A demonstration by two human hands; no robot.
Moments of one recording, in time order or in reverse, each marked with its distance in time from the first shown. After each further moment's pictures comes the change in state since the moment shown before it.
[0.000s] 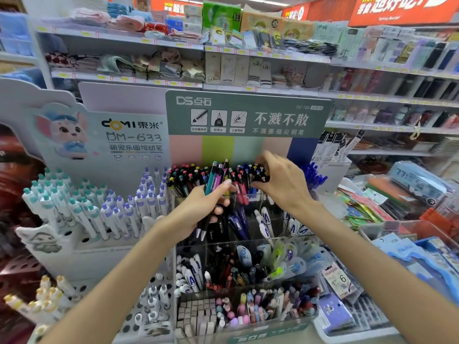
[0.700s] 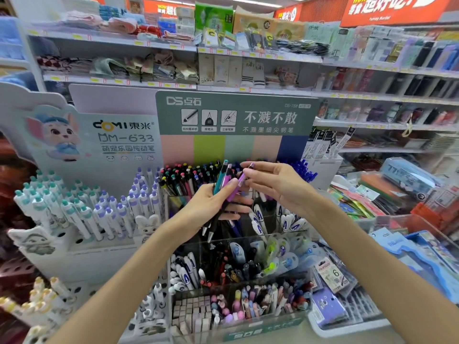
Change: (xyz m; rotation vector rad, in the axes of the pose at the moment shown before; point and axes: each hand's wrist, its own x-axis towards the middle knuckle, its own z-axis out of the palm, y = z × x) left_hand -0.007 0.003 0.026 -0.079 -0.124 0.099; right_hand -0.018 -0.014 -0.038 1.356 -0.360 0.516
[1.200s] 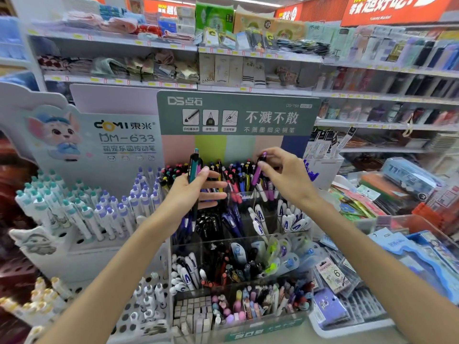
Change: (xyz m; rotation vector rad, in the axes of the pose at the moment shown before) left_hand -0.002 0.010 -0.029 -0.032 0.239 0.039; right_hand 0.017 0.008 -0.018 -0.772 0.337 -0.458
